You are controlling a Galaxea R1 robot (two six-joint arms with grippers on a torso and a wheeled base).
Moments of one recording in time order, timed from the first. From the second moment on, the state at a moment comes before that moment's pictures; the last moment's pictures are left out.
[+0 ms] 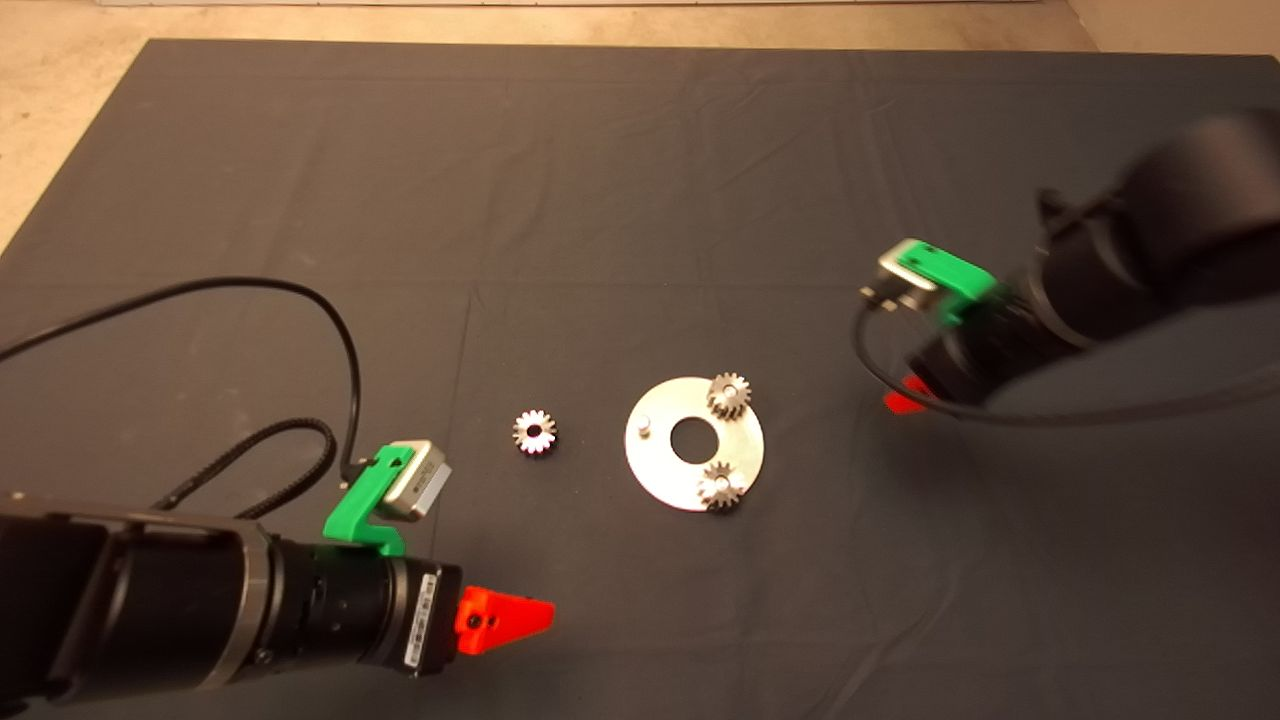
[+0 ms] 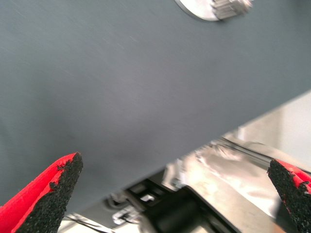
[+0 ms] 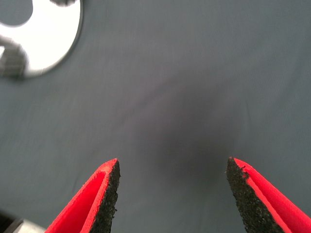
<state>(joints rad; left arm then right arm) -0.23 2.01 -0.32 0.66 1.06 -1.54 0.50 2.21 -0.62 -0.33 -1.49 1.08</state>
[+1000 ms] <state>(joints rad) -0.31 2.18 -0.46 0.56 1.42 -1.03 0.56 1.91 -0.39 -0.25 -1.48 1.24</state>
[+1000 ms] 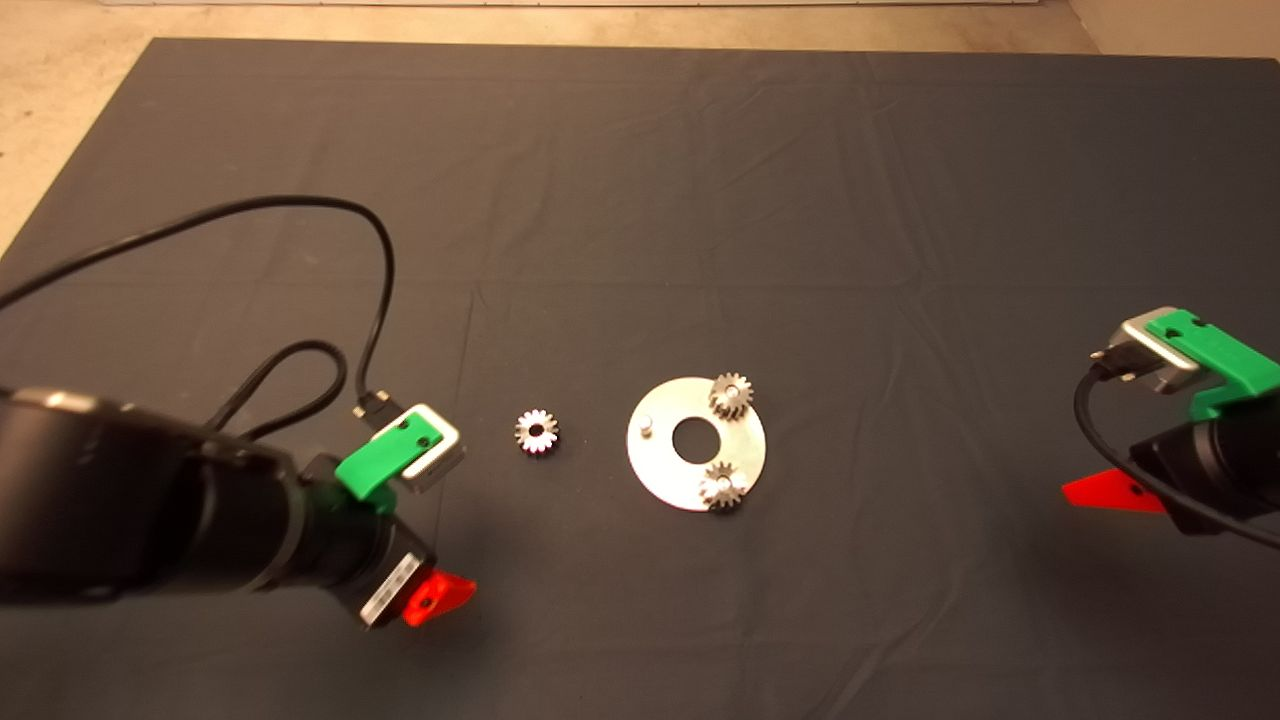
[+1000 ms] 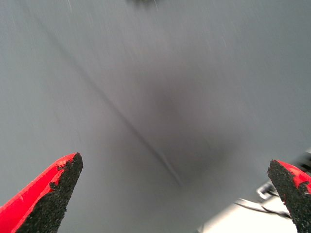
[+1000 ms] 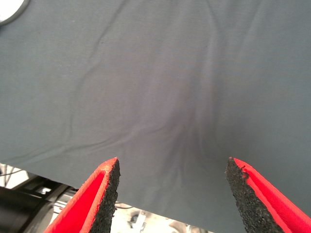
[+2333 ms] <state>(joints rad) -0.17 2.32 -0.67 0.86 1.30 -0.92 0.56 1.91 -0.39 -0.21 -1.37 1.24</state>
